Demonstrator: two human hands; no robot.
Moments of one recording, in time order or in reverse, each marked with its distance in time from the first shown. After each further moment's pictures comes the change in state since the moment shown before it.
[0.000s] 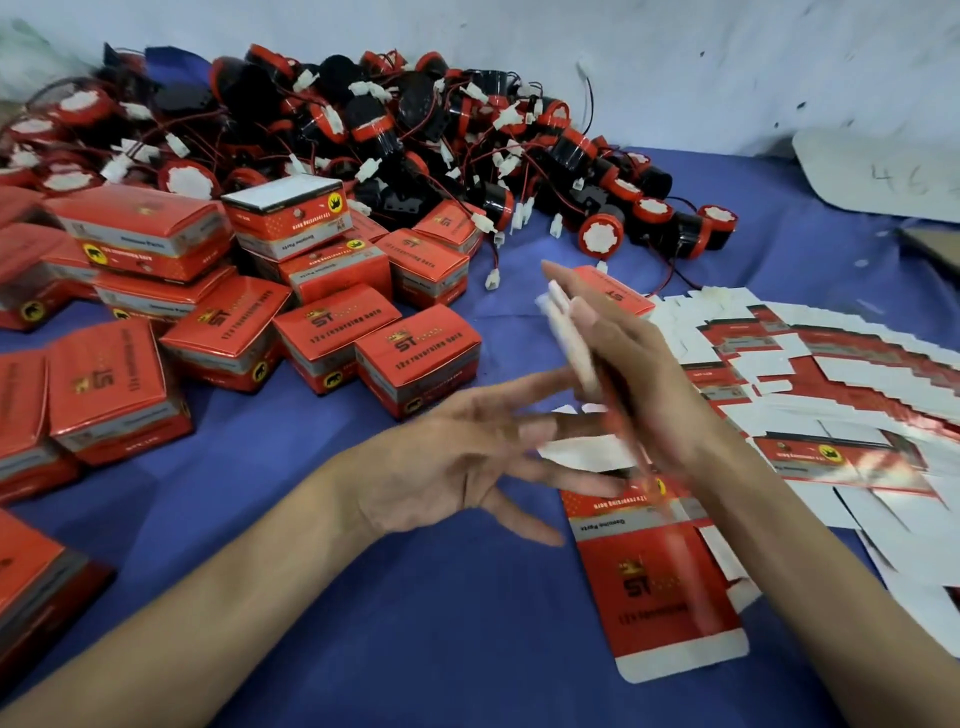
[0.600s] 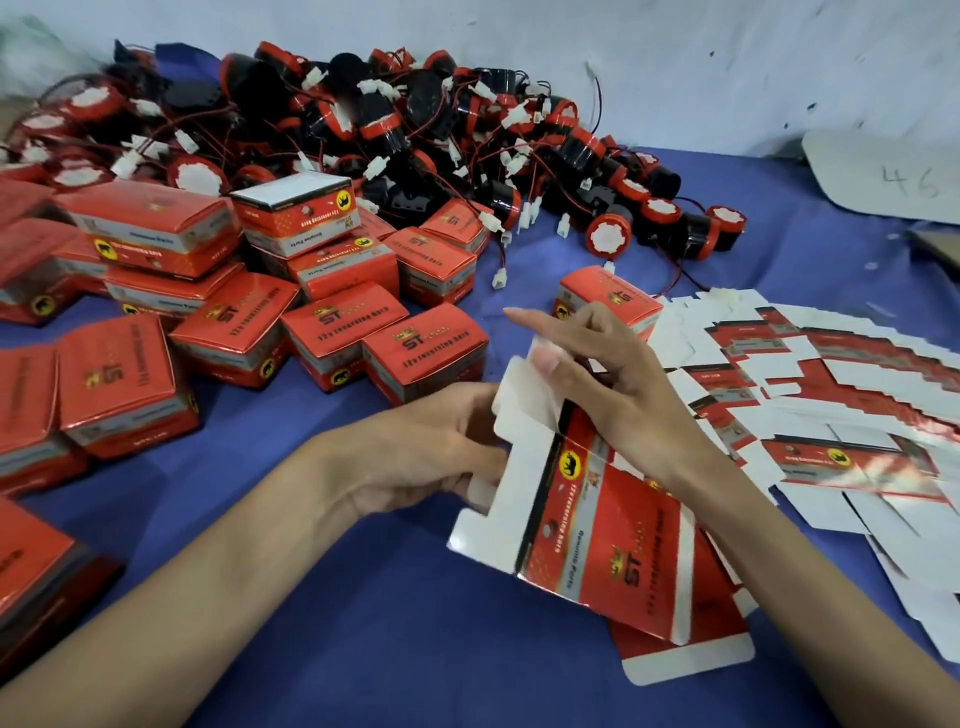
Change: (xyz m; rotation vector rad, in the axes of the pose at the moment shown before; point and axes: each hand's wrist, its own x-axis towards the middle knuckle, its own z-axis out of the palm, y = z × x) left_hand -0.006 0.007 -0.008 0.383 0.206 -0.133; right_hand -0.007 0.007 0.009 -0.362 0.051 -0.152
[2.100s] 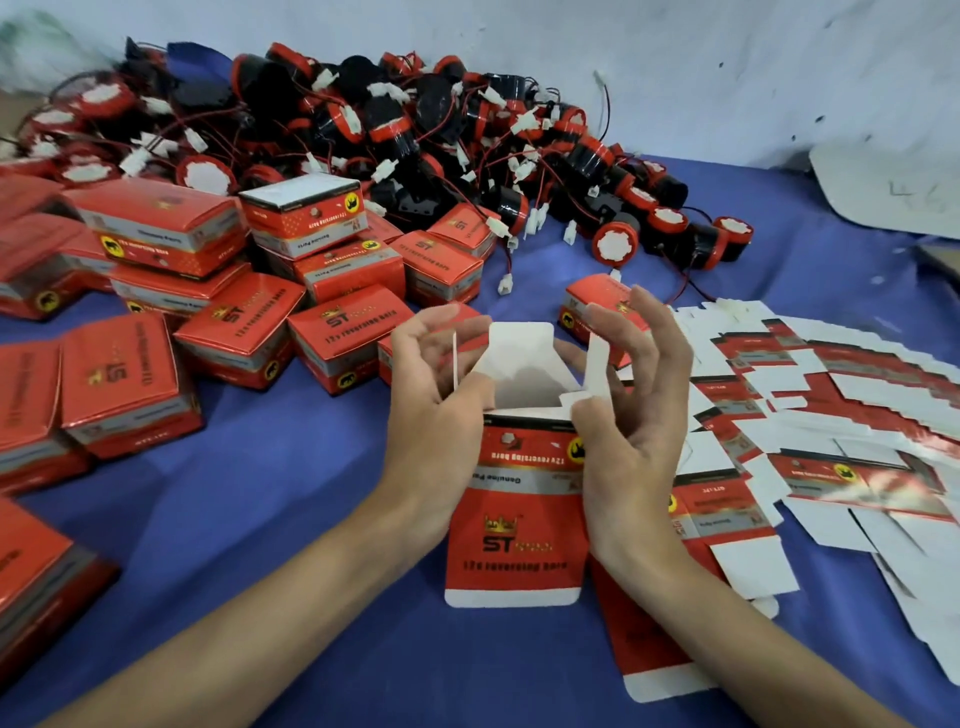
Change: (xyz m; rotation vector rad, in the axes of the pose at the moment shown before) left_hand 0.016 -0.008 0.032 -0.161 0.915 0.519; right_hand -0.022 -0.017 0.045 0.553 0.496 -0.091
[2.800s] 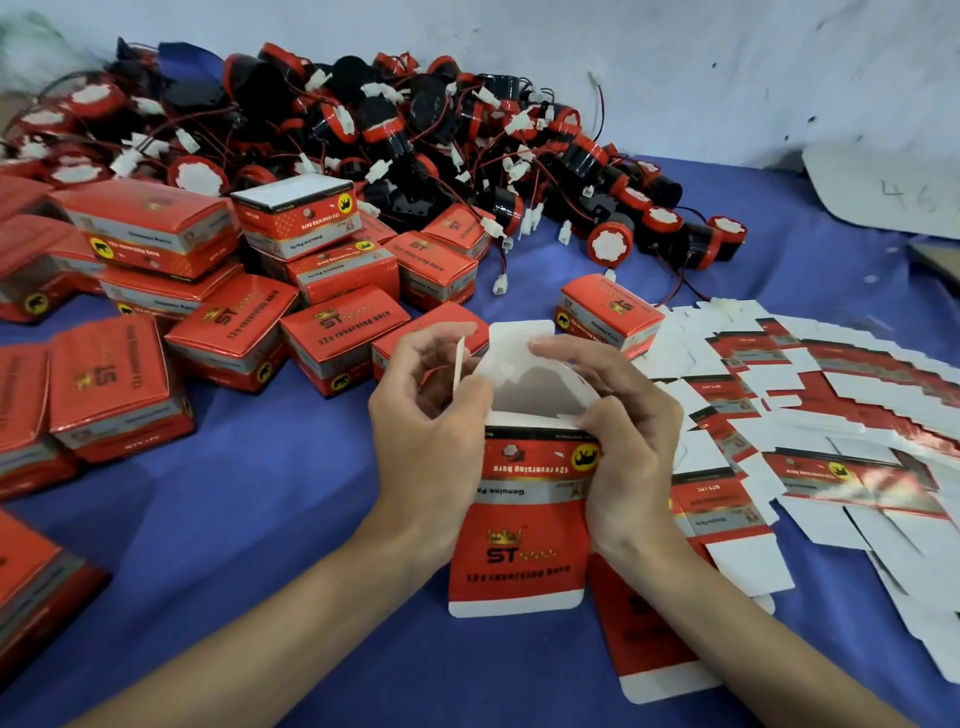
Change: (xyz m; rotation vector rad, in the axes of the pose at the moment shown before) left_hand -0.010 0.003 0.006 0.119 0.154 0.100; right_hand 0.006 0.002 -0.003 -0.037 0.000 0.084
